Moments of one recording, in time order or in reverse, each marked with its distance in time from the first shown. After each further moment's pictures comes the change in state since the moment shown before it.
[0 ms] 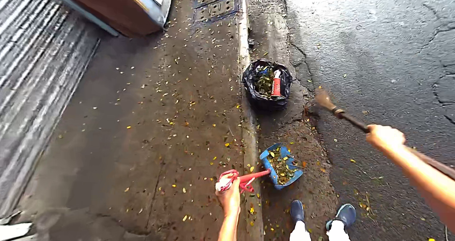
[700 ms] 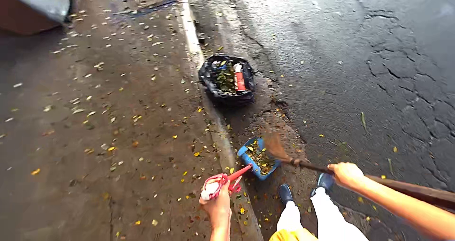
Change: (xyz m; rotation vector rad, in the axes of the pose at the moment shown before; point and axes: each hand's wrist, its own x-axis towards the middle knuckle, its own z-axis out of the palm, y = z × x) left_hand -0.026 0.023 -0.004 -0.034 -0.173 -0.032; right_hand -0.181 0.017 0.104 -0.135 -0.538 -0.071
